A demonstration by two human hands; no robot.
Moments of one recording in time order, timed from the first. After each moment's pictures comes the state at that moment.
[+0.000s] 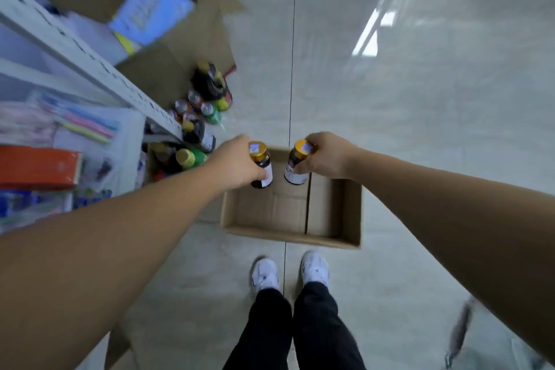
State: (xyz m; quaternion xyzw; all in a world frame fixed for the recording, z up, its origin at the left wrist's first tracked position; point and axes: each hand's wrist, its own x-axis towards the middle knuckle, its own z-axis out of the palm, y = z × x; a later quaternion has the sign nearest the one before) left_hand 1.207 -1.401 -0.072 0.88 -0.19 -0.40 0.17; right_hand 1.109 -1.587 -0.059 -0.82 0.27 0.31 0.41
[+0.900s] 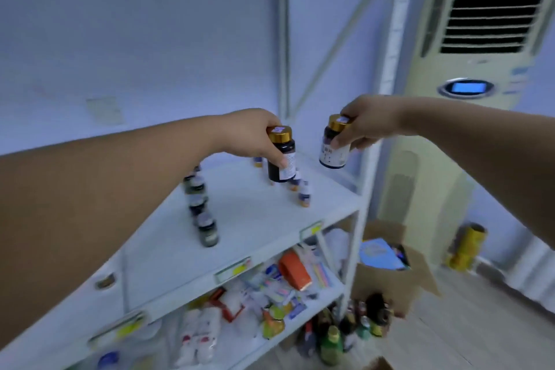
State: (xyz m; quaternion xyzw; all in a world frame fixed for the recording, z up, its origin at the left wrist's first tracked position) left_hand 1.075 -1.113 0.632 0.98 -0.05 0.00 0.19; right_hand 1.179 -1.349 0.643 -0.92 -0.28 0.09 0.26
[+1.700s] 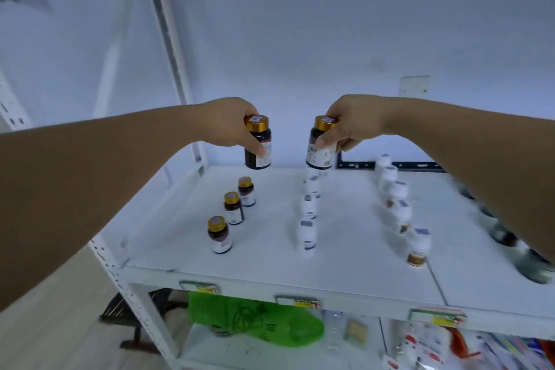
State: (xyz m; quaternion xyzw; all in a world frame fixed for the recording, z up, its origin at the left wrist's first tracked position) left_hand 0.604 -0.681 0.643 0.92 0.37 0.06 0.11; right_hand 0.850 -0.784 0.628 -0.73 -0.63 0.20 0.20
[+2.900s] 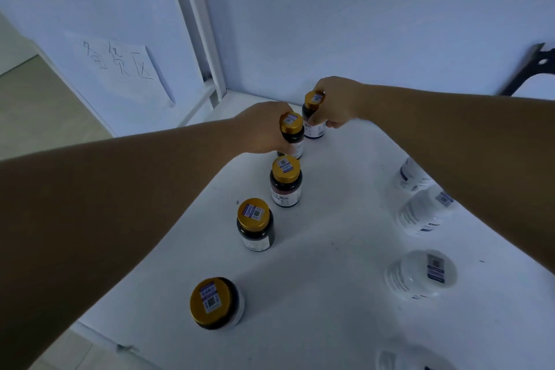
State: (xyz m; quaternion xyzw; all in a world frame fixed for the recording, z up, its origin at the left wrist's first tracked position) left_hand 0.661 -0.361 0.385 0.86 0.46 0.03 0.24; right_hand 0.846 -0.359 0.401 -0.72 -0.62 0.31 0.08
